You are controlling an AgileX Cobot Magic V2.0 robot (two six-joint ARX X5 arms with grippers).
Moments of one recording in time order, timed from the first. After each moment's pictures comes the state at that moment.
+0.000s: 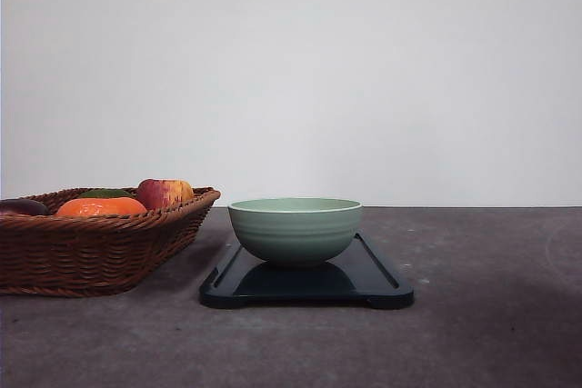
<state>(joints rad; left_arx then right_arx) 0.00 0.00 0.03 -0.15 0.02 -0.15 0.00 0.00 0.02 -0.08 -0.05 -0.02</state>
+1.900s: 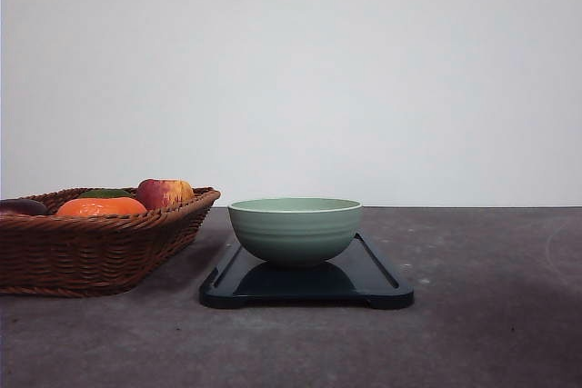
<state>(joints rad) 0.00 0.00 0.03 -0.15 0.02 -0.15 0.00 0.00 0.02 -0.08 -0.05 -0.01</state>
